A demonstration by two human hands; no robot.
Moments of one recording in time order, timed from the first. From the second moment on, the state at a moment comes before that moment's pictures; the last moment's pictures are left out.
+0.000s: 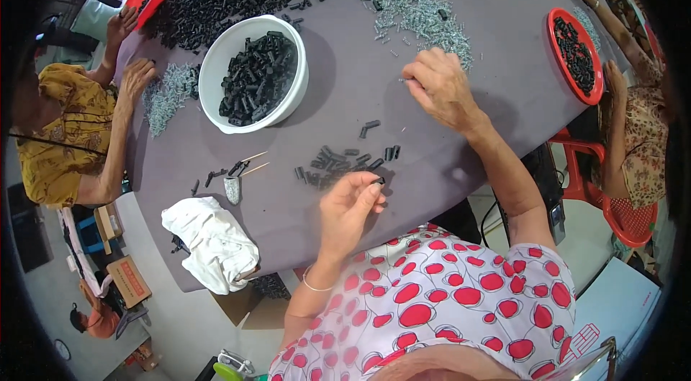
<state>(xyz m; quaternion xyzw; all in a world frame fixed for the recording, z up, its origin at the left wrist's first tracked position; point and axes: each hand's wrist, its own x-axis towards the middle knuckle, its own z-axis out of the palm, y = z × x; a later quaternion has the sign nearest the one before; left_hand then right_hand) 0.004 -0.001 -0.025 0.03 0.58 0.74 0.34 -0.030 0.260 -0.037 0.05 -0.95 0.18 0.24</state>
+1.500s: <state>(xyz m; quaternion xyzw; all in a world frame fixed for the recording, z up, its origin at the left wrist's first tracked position) -0.064 0.052 -0.006 0.44 0.80 0.41 -0.08 0.001 0.232 -0.008 0.05 -0.82 0.56 0.10</state>
